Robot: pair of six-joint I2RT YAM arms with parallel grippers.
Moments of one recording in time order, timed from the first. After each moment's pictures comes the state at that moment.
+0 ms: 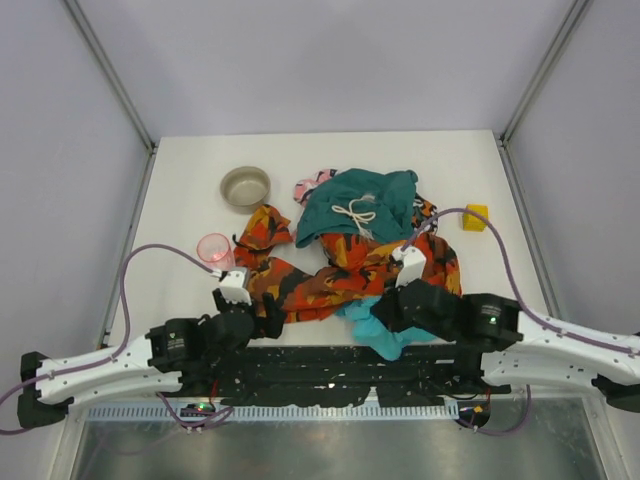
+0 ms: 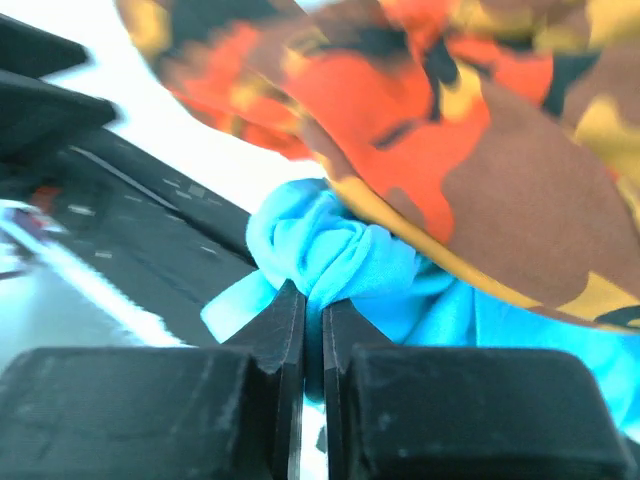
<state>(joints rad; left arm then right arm) -1.27 0.51 0.42 -0.63 -0.66 -0.90 1.25 0.78 0.73 -0.74 0.39 0.79</state>
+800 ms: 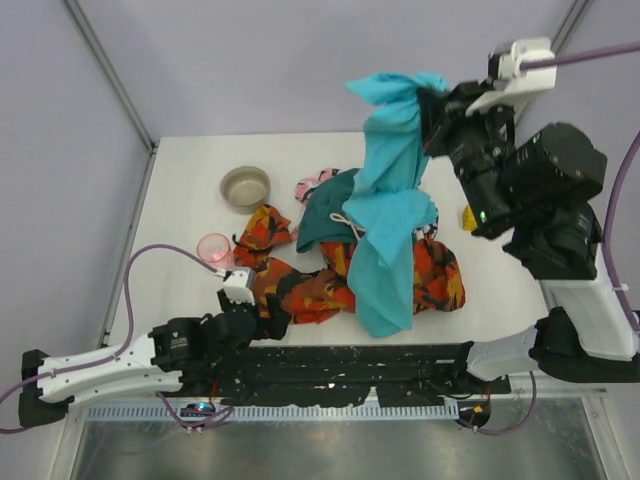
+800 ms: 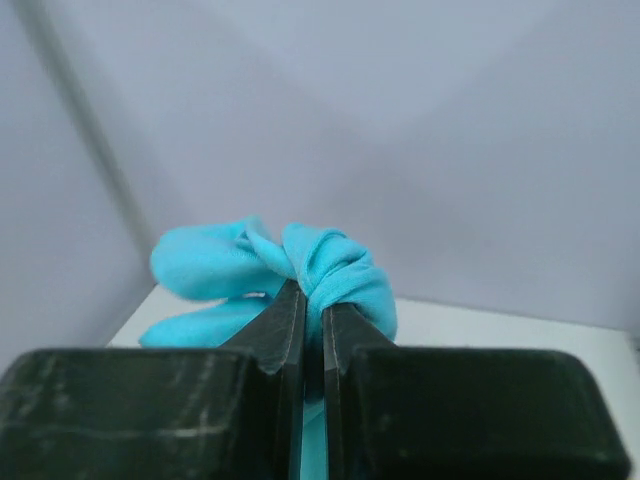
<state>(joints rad) -1.27 0.51 0.42 -0.61 -0.62 -0.92 1.17 1.26 2.06 -0.51 0.82 -0.09</state>
